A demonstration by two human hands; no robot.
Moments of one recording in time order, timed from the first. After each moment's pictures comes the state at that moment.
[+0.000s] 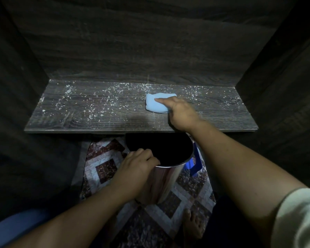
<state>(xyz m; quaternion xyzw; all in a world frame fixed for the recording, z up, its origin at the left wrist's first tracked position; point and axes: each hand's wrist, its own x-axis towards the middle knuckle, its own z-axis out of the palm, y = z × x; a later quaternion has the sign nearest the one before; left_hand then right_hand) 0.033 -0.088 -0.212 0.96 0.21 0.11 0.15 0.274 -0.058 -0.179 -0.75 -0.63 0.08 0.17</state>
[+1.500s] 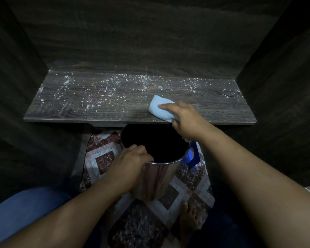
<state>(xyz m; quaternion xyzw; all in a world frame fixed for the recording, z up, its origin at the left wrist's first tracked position) 0.025 -0.097 -0.222 0.94 0.22 0.13 0.21 0.262 -0.118 -0.164 -0.74 -0.64 0.12 0.15</state>
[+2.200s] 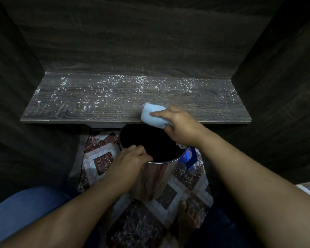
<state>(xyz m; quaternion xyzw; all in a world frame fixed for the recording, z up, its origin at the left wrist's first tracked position) 0.030 -0.102 -0.223 0.95 0.22 0.14 0.19 0.245 -0.133 -0.151 -0.71 -0.66 0.17 0.16</state>
